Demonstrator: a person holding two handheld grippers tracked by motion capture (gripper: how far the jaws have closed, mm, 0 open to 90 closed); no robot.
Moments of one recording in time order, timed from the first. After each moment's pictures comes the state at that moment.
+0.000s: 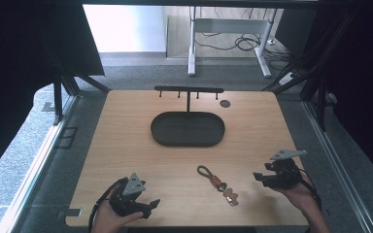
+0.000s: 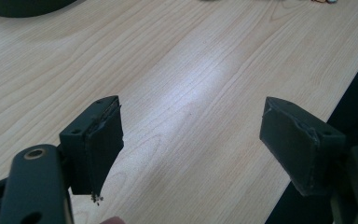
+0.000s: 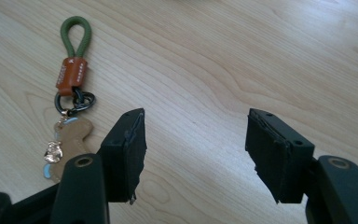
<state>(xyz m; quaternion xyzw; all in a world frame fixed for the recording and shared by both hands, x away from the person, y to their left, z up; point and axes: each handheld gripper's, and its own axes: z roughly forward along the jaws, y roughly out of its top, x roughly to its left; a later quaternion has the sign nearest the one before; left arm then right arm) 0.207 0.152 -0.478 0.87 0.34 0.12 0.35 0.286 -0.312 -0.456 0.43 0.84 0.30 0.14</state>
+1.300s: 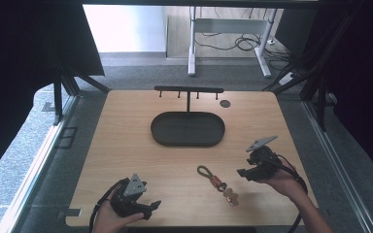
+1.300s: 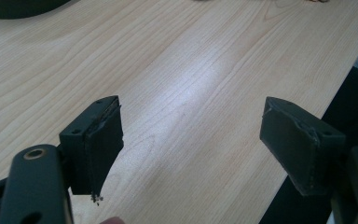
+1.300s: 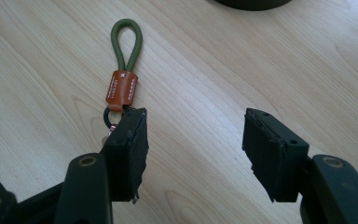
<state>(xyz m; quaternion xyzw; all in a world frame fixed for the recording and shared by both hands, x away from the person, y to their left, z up) 0.206 0.151 -0.478 0.87 0.33 0.11 0.35 0.309 -0.251 -0.431 0.36 0.90 0.24 0.10</state>
